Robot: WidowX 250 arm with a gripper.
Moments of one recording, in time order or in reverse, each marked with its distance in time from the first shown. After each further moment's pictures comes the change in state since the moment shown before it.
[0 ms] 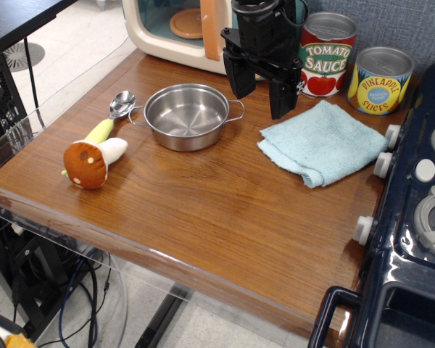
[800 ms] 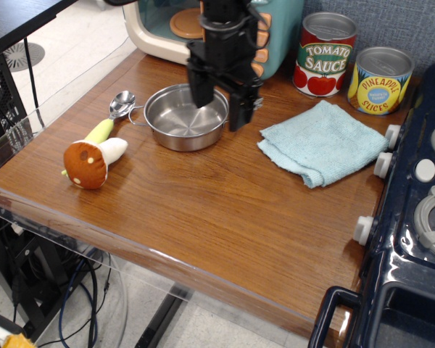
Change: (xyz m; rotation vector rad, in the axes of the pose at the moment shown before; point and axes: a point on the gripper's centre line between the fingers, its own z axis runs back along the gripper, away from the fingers) arm -0.034 0.041 -0.016 0.118 0.115 0.055
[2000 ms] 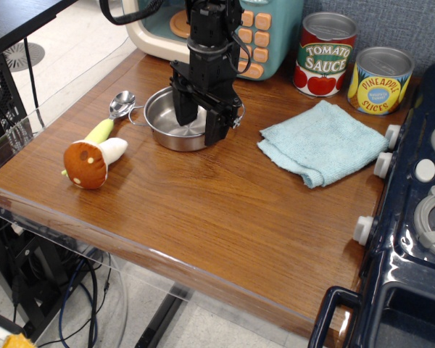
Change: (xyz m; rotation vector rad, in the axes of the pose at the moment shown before) arm -0.011 0.019 -0.035 0.017 0.115 0.022
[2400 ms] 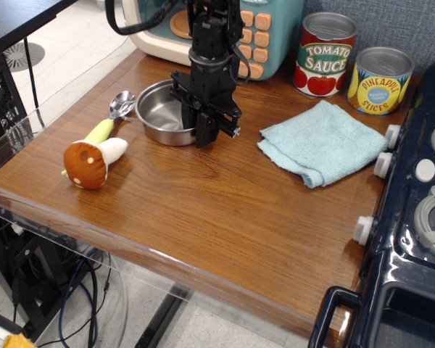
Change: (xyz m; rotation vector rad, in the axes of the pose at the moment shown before) arm 0.001 0.002 -0.012 0.017 0.021 0.017
